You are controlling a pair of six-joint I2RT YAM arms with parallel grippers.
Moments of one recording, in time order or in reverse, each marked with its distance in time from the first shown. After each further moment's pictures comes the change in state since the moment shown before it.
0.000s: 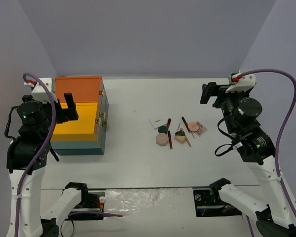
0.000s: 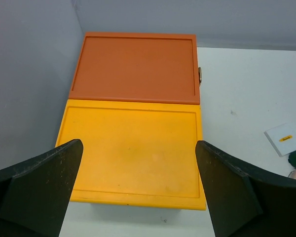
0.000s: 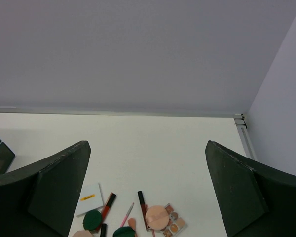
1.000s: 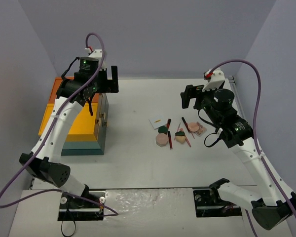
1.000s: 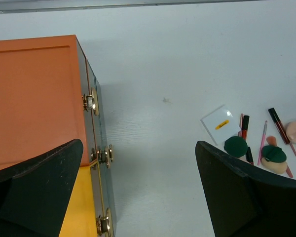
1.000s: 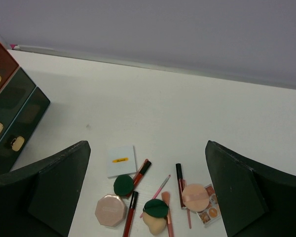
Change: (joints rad) left arm -0.269 0.657 0.419 -0.064 0.043 -0.200; right arm 0.000 0.155 -0.070 0.017 -0.233 0.091
